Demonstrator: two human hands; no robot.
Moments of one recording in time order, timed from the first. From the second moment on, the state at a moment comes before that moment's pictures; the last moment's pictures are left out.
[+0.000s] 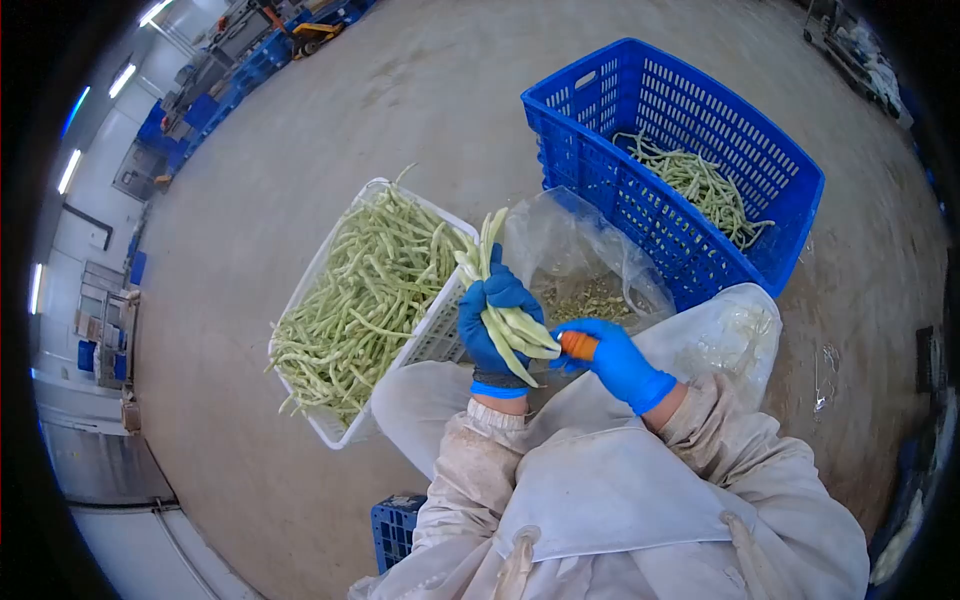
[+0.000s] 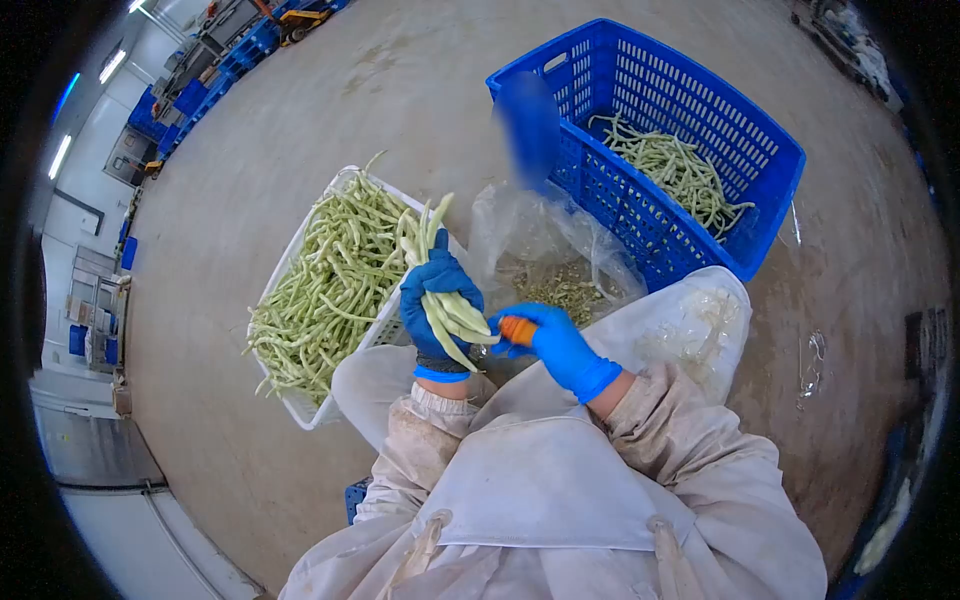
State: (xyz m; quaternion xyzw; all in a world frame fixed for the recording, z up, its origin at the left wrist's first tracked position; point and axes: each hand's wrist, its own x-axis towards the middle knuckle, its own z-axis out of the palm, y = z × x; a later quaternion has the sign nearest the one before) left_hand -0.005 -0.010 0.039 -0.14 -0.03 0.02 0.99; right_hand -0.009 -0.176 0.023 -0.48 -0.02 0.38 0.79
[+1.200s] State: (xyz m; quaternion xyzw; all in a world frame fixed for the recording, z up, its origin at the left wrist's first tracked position) left_hand -0.030 -0.002 0.034 0.31 0.03 0.01 0.95; right_hand -0.005 -0.198 0.049 -0.72 -0.25 0.36 0.54
